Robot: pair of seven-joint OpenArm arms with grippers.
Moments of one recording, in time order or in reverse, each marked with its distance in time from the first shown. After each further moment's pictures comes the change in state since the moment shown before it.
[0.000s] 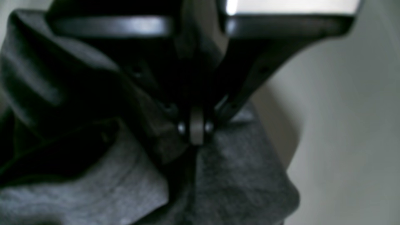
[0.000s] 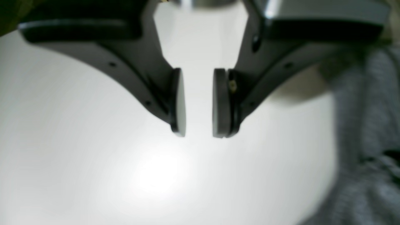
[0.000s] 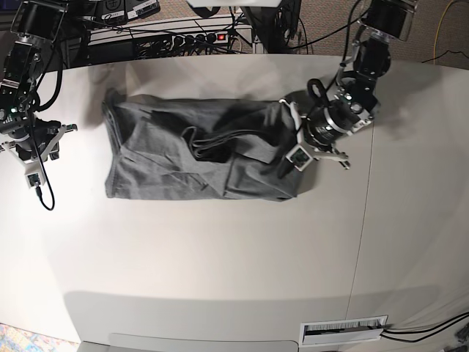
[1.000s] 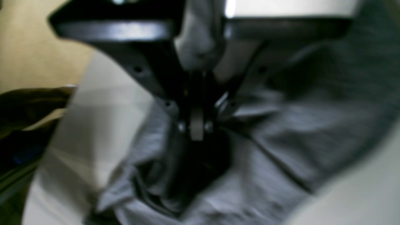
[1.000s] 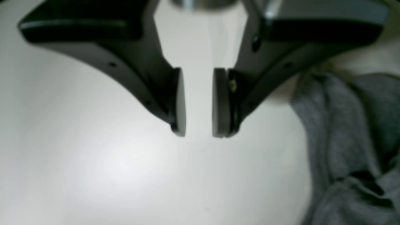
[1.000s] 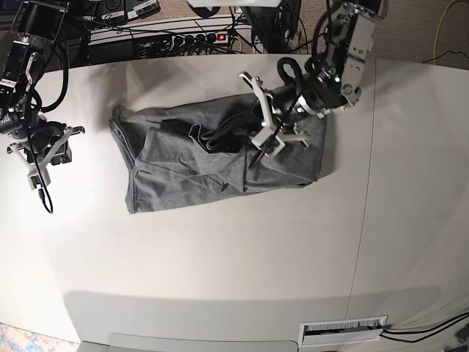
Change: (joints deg) left arm 6.6 10.9 -0.2 15.7 -20.4 -8.4 16.7; right arm 0.0 -0.1 0.0 0.0 9.3 0.0 -0.9
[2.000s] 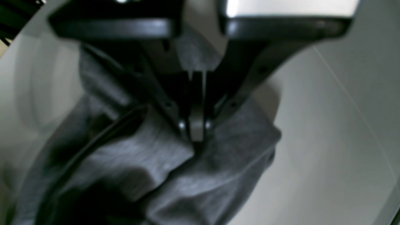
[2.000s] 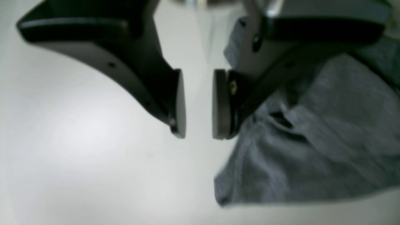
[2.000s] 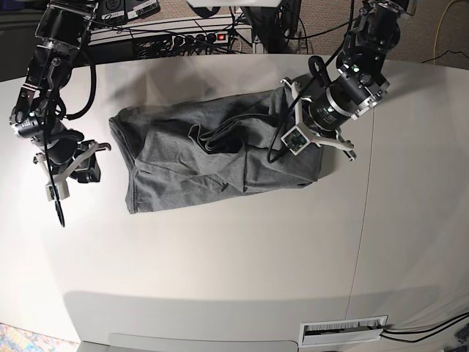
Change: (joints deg) left arm 0.7 -10.5 -1.4 8.4 19.9 5.7 0.2; right arm 4.8 -10.2 -1.7 0.0 2.0 -0.2 5.6
